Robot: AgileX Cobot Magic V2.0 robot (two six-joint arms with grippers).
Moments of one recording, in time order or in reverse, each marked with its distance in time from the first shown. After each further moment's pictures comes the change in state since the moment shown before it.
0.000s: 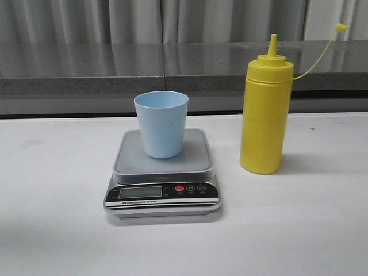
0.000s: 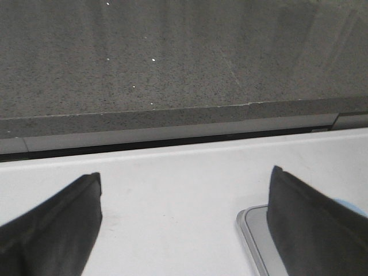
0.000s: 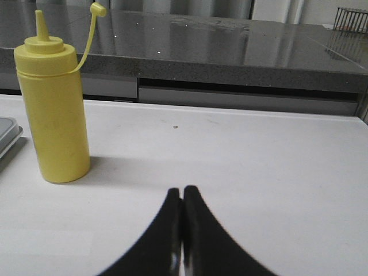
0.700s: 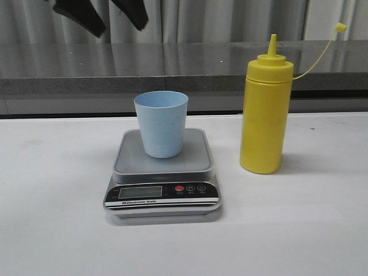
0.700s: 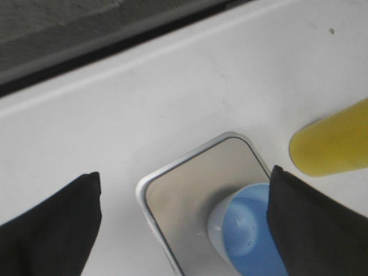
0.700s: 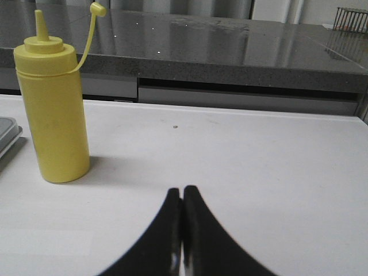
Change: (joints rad) left arm -0.146 0.757 -0.867 0.000 0.641 -0.002; right arm 0.000 0.000 0.000 0.000 0.000 0.000
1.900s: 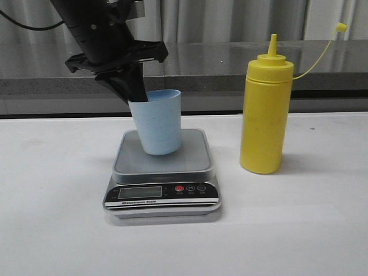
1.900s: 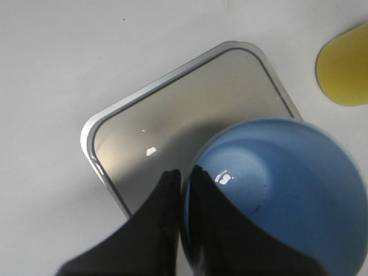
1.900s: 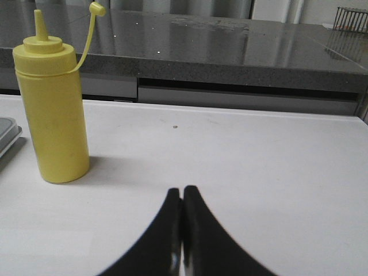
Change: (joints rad) left arm -0.103 0.185 0.077 0.009 -0.006 0.000; right arm 0.000 0.000 0.000 0.000 0.000 0.000
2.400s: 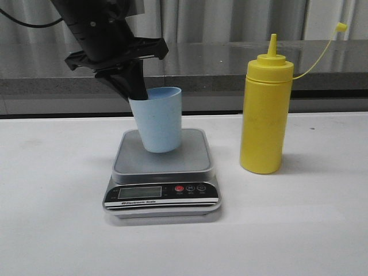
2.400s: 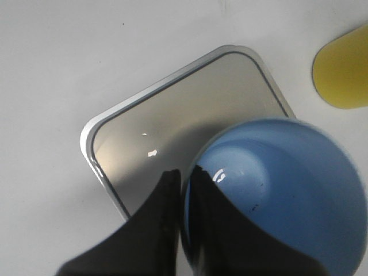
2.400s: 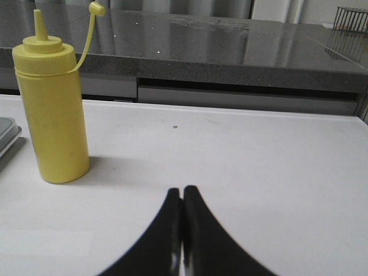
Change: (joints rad) left arm 0.000 -0.013 0.007 -0.002 -0.009 -0.001; right arm 0.000 0.000 0.000 0.000 0.000 0.000
